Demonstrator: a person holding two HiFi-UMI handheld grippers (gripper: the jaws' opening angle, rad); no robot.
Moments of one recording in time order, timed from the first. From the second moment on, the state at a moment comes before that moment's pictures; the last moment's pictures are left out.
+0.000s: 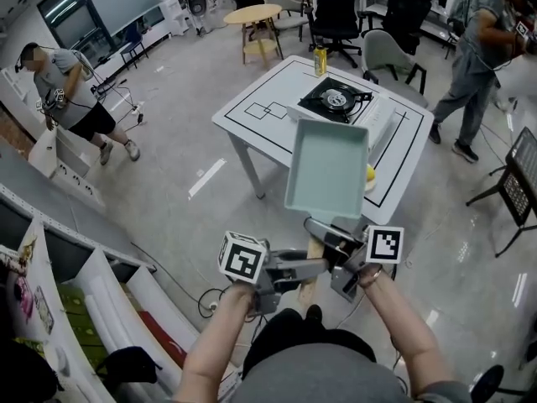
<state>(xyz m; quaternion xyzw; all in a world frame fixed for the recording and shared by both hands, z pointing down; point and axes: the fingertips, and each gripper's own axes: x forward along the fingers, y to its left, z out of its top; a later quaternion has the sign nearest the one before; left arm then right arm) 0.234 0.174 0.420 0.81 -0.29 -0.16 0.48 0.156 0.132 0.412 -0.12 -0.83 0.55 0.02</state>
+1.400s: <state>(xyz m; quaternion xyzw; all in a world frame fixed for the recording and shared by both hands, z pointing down) 0.027 -0.007 0.420 0.83 -0.17 -0.13 0.51 -0.043 -0.066 0.420 -0.01 -0.83 0.55 -0.03</state>
